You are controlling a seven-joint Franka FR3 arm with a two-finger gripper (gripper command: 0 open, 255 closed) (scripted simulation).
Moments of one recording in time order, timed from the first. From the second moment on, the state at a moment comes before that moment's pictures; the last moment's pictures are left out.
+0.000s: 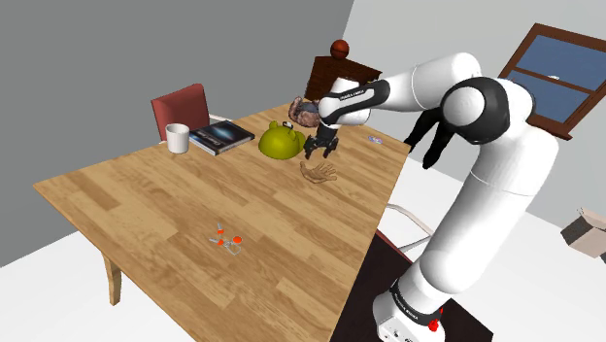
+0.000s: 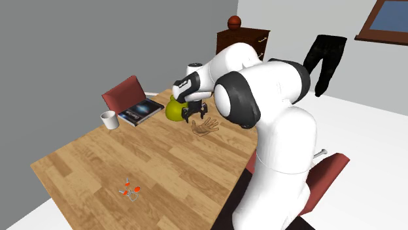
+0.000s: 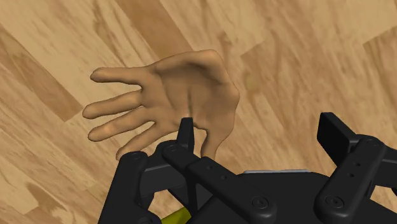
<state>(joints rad) -0.06 0.17 -0.18 -2.06 0.08 2.29 -0.06</state>
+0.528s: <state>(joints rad) -0.12 0.48 -0.17 -1.78 0.17 2.31 -0.10</state>
